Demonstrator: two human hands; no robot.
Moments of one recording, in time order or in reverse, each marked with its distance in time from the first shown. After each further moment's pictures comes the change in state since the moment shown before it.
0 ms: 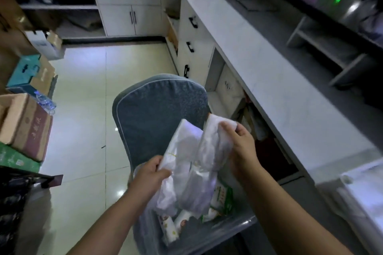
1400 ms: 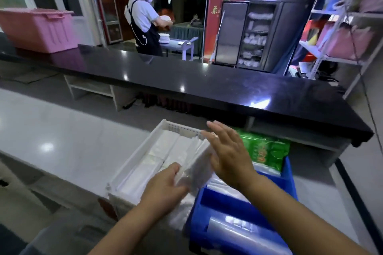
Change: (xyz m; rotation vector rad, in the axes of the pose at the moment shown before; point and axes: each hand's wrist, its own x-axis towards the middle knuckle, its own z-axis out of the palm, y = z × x) left_hand -0.203 0.116 0.466 0.762 -0.706 0.930; right_hand -0.196 -0.113 -0.501 -1.501 0.728 -0.760
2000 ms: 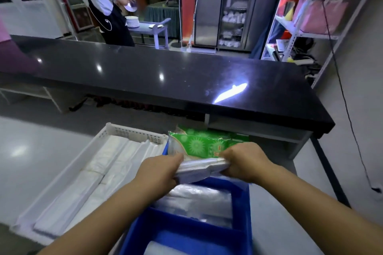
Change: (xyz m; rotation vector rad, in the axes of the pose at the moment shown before) left_hand 0.127 0.090 0.116 0.677 -0.177 0.350; right_hand -0.055 0.209 -0.032 -0.229 -0.665 0.125
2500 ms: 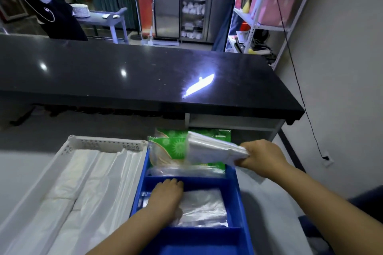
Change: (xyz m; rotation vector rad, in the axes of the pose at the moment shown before) left_hand 0.023 0.018 0.082 0.094 -0.381 0.126; right_hand -0.038 0.034 0.002 0.228 -0.078 0.553
